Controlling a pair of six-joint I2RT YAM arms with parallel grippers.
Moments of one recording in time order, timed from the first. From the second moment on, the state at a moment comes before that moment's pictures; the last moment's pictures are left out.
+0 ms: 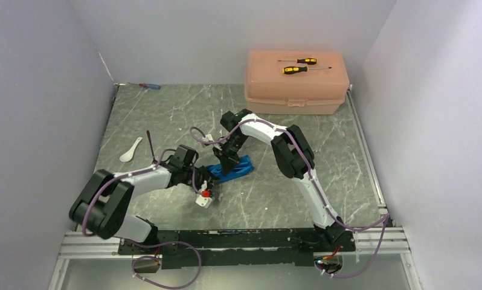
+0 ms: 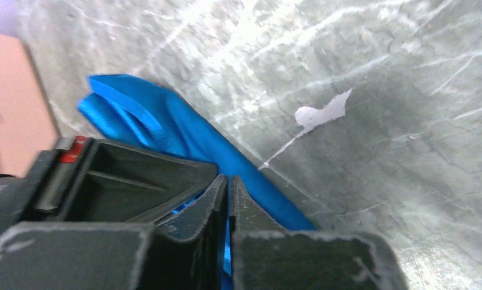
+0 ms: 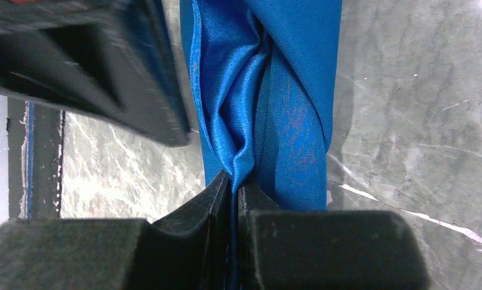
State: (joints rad) left arm -0.47 1.37 0.53 -0.13 0.82 1.83; right arm 0.69 2.42 1.96 -1.15 -0.89 -0.95
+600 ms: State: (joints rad) left arm -0.49 1.50 0.59 -0.07 0.67 1.77; right arm 0.69 2.42 1.93 -1.14 -0.93 -0.92
